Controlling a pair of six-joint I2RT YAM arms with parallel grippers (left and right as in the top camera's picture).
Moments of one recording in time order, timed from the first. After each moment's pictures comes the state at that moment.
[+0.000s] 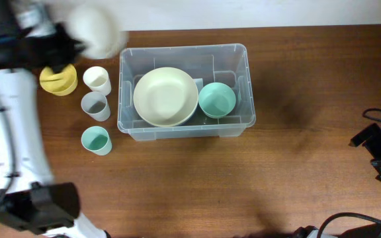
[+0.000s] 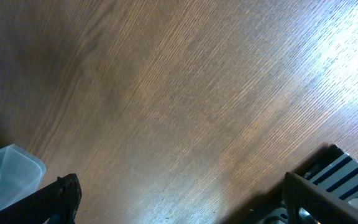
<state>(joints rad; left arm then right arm) 0.14 1.85 2.12 -1.16 0.54 -0.44 -0.74 1.42 1.34 -1.36 -0.14 0.26</state>
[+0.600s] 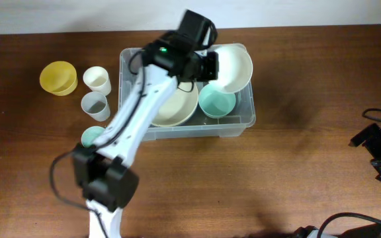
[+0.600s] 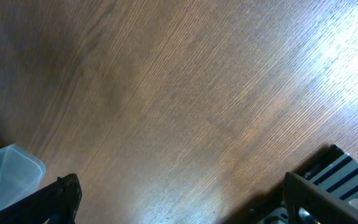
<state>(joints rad) -0.52 2.11 2.12 -1.00 0.15 -0.44 -0.74 1.42 1.34 -1.36 -0.14 0.26</state>
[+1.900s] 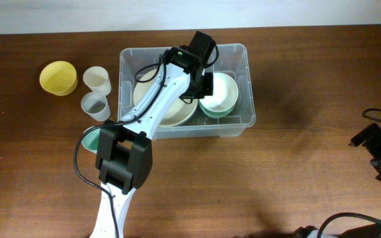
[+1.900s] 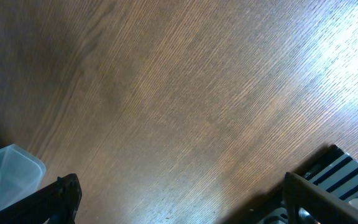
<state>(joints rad) -0.51 2.30 2.12 -1.09 0.08 -0.44 -0.74 1.42 1.34 -1.36 -0.14 0.26</state>
